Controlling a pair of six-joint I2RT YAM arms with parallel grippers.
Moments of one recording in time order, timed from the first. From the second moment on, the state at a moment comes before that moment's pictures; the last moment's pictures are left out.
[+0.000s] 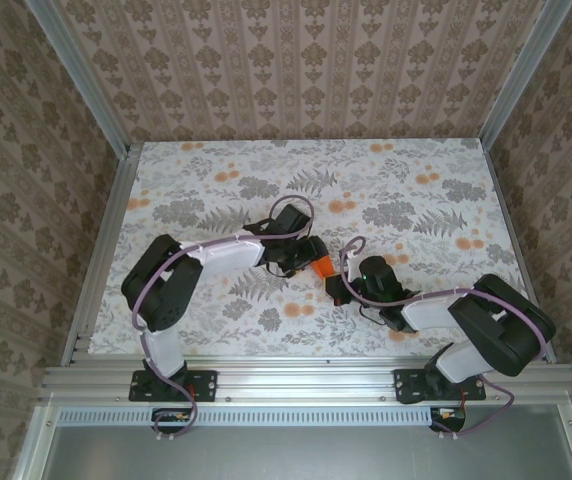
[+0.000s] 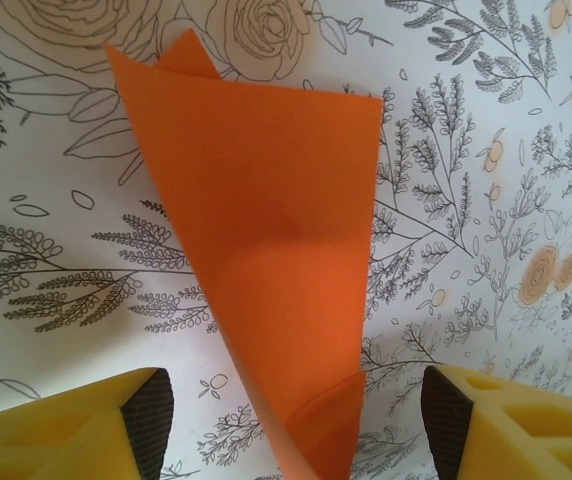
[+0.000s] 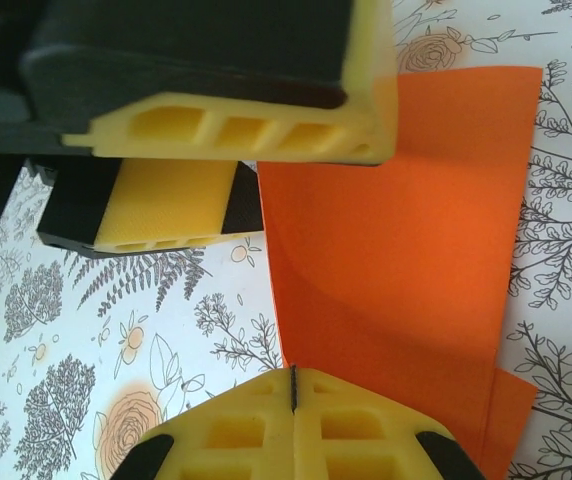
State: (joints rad) left arm -0.82 1.84 1.15 -0.30 0.22 -1.15; right arm 0.61 1.46 0.31 0.61 -0.21 0.46
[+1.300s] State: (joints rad) left arm -0.80 1.89 1.22 -0.39 0.29 -1.19; right arm 0.85 1.37 0.51 0.06 0.26 0.07
